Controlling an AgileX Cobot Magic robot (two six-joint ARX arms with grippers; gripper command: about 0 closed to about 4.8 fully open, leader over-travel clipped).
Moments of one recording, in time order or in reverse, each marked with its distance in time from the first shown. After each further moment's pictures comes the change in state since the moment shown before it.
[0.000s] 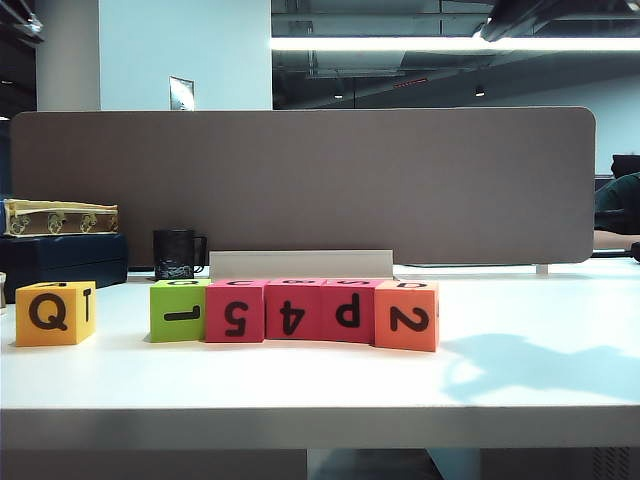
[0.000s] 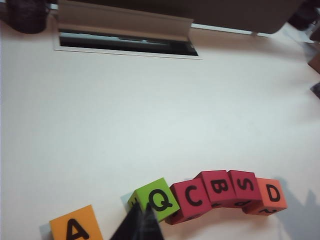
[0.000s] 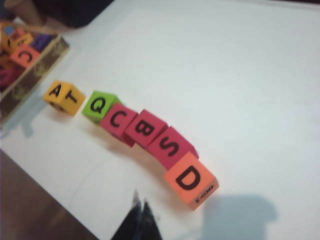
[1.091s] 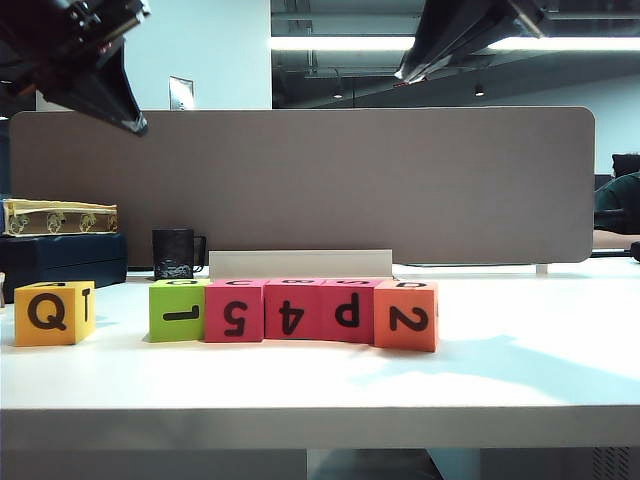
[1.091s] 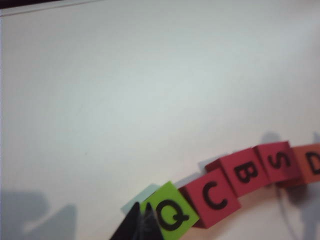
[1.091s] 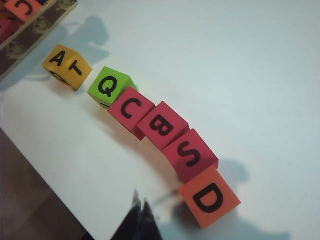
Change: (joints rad) left arm -0.170 0.465 0.288 -0.093 -0.086 0.207; right arm 0.159 0.231 0.170 -0.052 0.078 -0.083
